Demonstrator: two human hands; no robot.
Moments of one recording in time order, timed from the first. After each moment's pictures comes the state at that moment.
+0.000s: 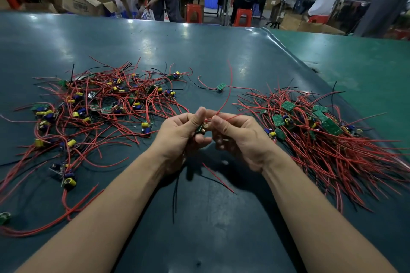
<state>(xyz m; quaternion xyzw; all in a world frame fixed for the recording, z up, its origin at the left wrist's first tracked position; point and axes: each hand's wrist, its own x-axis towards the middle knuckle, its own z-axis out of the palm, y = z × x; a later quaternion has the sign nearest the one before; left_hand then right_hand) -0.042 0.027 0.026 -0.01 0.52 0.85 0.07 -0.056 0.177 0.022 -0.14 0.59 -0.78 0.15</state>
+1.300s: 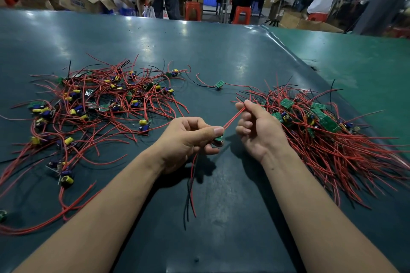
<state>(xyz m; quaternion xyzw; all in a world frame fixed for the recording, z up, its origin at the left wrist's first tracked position) -0.044 0.025 0.016 0.08 0.57 0.81 0.14 -0.077 0.189 0.029 0.12 0.44 -0.89 0.03</state>
